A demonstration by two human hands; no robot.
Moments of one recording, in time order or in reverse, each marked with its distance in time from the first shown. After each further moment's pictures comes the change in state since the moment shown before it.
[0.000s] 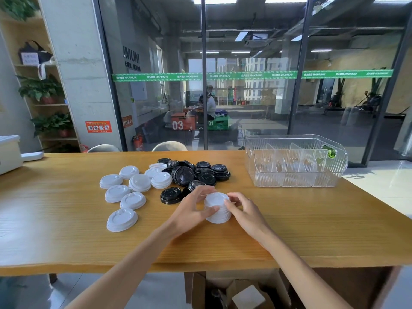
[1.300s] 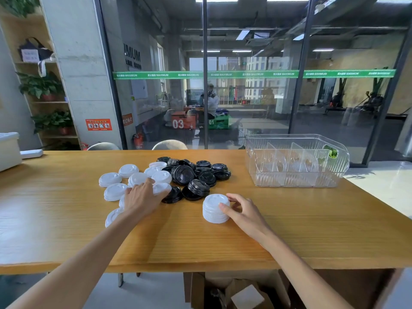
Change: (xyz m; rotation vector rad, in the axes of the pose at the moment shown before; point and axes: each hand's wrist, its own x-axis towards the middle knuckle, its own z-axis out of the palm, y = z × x) left_hand 0.013 -0.066 -0.101 0.824 0.344 -0.417; right_hand 0.000 0.003 -0.002 -0.099 -0.057 0.068
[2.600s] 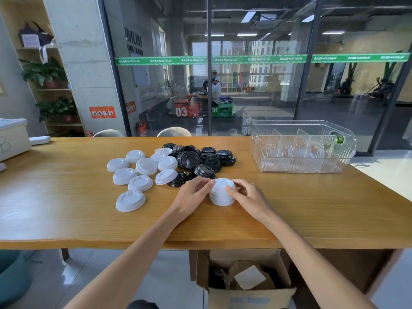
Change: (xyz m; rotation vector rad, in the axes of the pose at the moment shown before) left_hand -0.076 0.083 0.018 -0.818 -0.281 0.258; right_hand -0.006 -0.009 0.001 -0.032 0.021 -0.032
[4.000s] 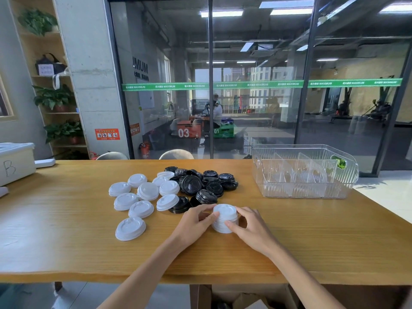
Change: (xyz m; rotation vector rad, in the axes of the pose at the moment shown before) left_hand 0.003 -0.002 -0.001 -0.004 -0.062 0.061; right_hand 0.006 0.004 0.009 -0.185 -0.004 -0.057
